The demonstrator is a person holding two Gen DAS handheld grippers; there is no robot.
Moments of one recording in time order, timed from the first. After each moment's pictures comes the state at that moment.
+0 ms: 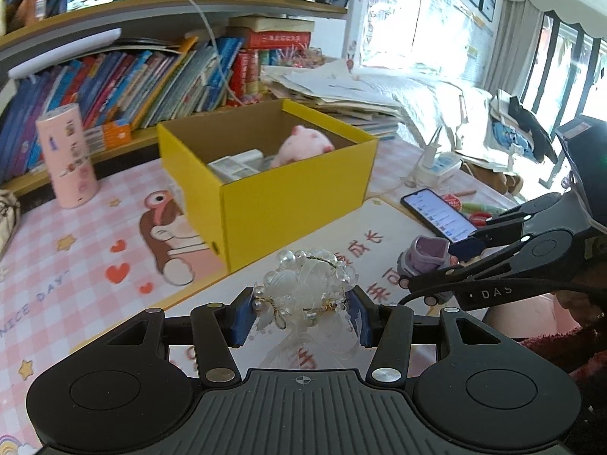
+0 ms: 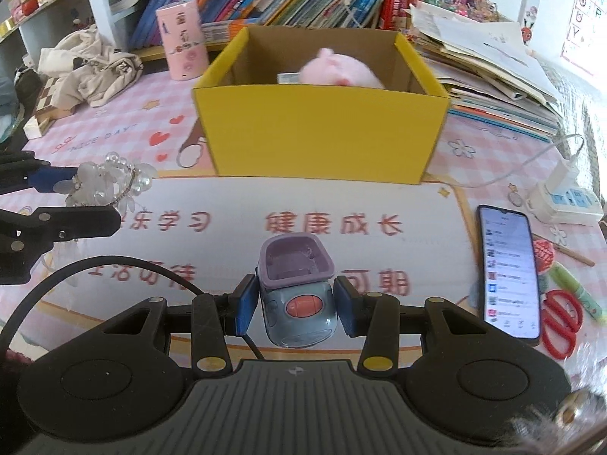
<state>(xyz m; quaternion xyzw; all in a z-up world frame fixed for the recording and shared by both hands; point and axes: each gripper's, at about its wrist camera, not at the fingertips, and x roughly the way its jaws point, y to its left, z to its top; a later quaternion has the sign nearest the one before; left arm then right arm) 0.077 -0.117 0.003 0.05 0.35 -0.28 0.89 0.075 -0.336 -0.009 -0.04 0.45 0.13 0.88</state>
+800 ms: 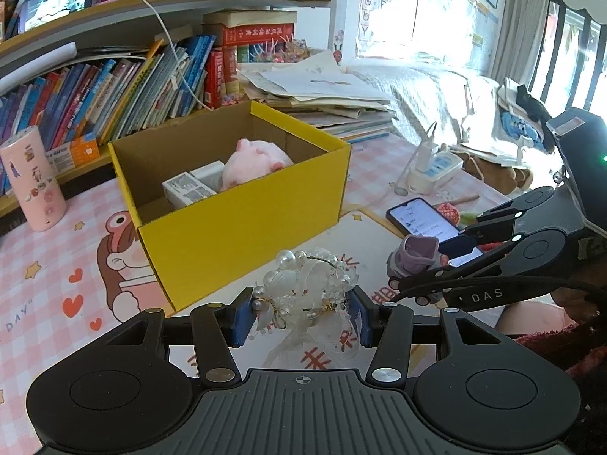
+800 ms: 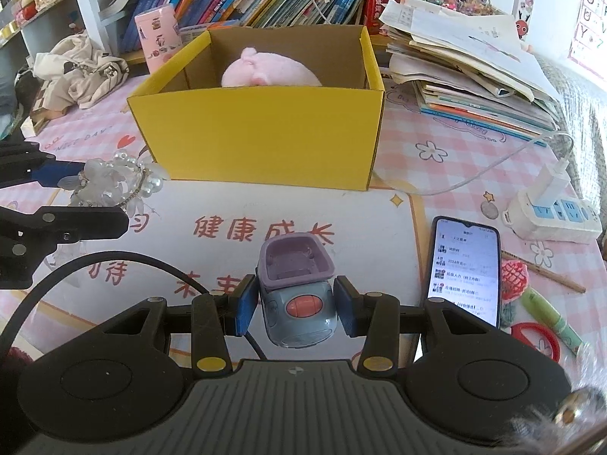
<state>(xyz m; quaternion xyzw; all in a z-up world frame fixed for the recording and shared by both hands) 0.101 -0.196 0.002 0.07 0.35 -0.26 0.90 0.110 -0.407 -0.019 -0.05 0.45 0.17 0.88</state>
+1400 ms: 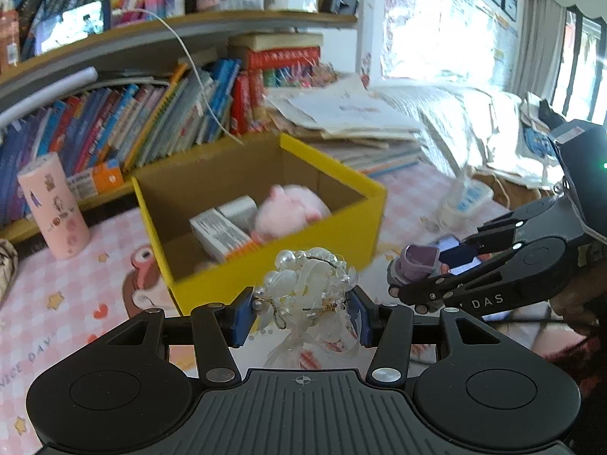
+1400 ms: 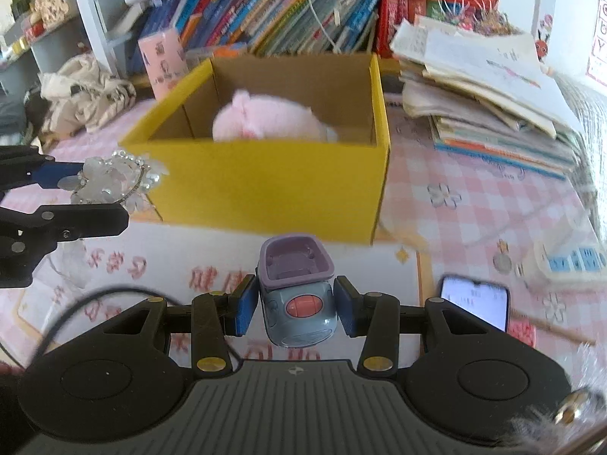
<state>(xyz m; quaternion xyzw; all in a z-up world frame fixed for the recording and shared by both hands) 0.130 -0.196 0.027 0.07 0.32 -0.22 0.92 0.156 -0.408 -0.001 -0.03 0.41 0.20 0.89</state>
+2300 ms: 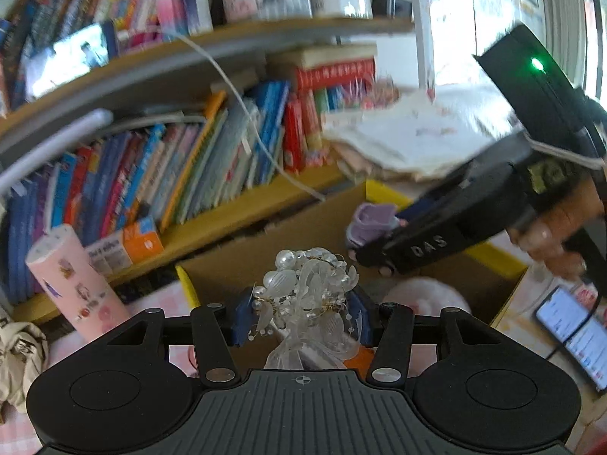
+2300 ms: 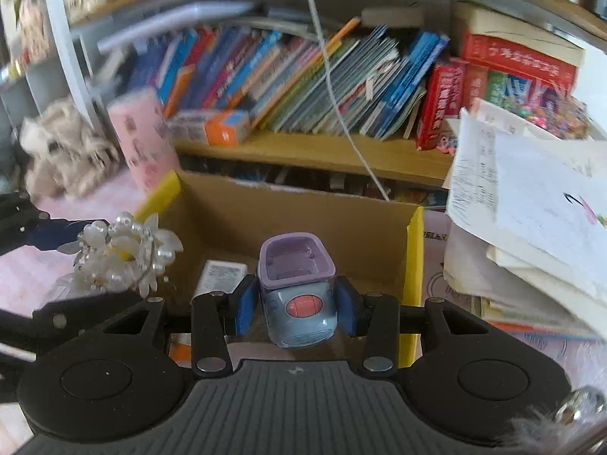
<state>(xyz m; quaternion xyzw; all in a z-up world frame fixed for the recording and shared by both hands) 0.265 -0.199 0.016 0.14 0.31 -0.18 0.93 0.358 -0.354 0.012 -0.08 0.39 0.25 0.88</state>
